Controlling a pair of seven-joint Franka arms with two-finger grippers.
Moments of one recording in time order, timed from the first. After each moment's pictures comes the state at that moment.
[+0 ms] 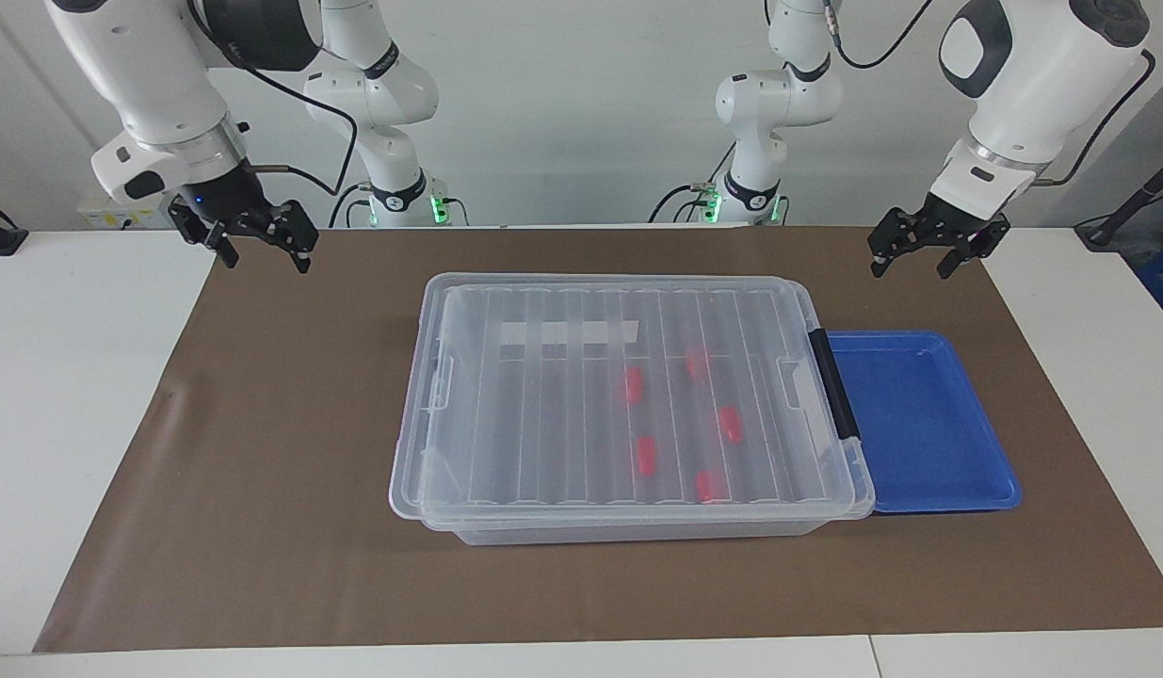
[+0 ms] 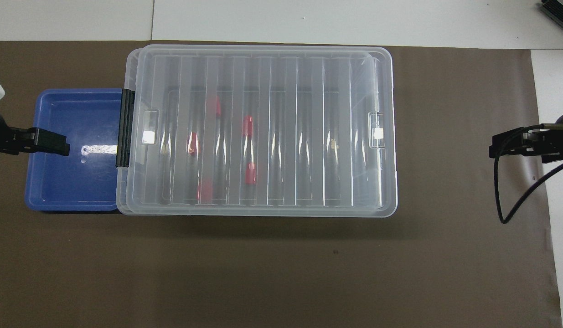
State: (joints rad) left arm -0.02 -0.02 -0.01 -1.67 -0.03 1.65 0.06; right arm 0.08 -0.03 -0.09 -1.62 -0.01 1.55 0.11
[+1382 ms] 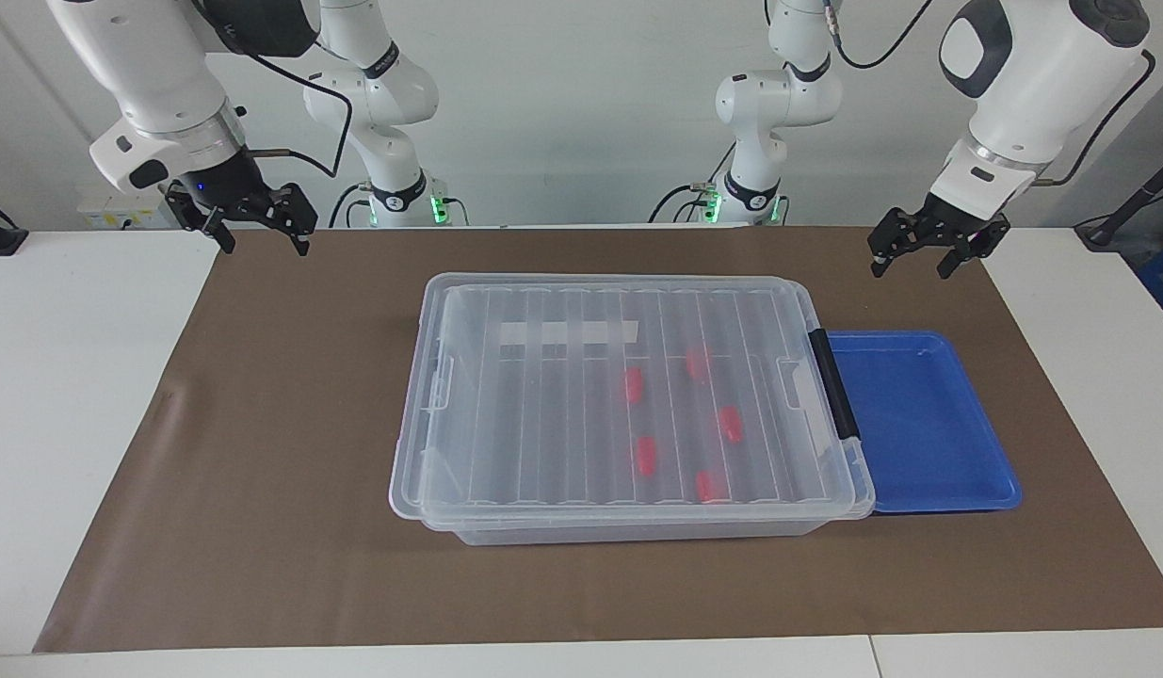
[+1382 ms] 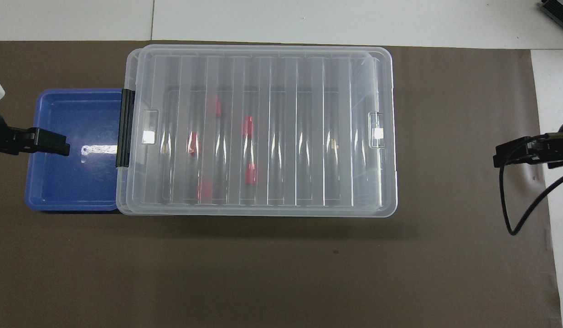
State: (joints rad) left arm -0.02 -0.02 -0.01 -1.67 -0.03 1.65 0.06; right arm 0.08 -0.03 -0.08 -1.60 -0.03 1.51 0.04
